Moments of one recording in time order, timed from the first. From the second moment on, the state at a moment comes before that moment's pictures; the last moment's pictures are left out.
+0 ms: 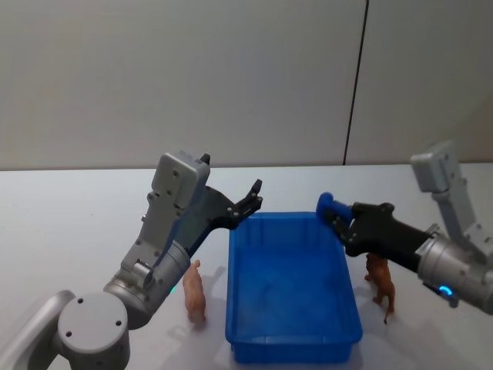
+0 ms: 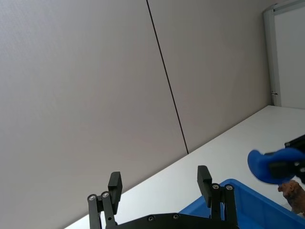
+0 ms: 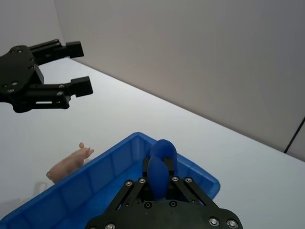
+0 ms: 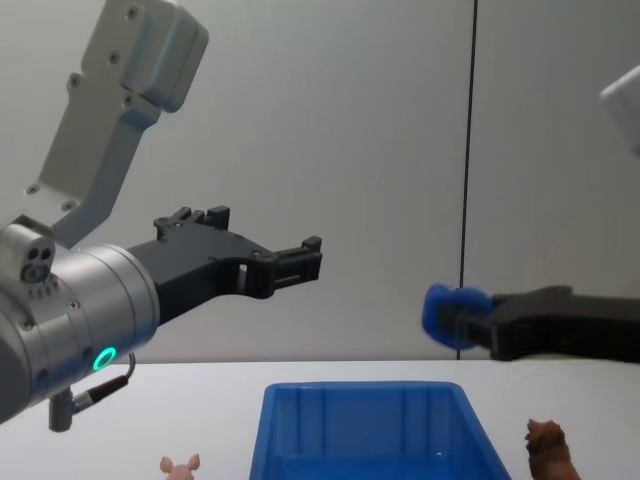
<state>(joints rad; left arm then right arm) -0.24 0.38 0.45 -1.63 -0.20 0.01 -0.01 0.27 0.29 -0.28 -1.49 0.24 0.19 0.56</state>
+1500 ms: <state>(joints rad) -0.24 0.38 0.45 -1.63 -0.20 0.01 -0.01 0.24 0.31 -0.29 -1.47 0.27 0.21 0.48</state>
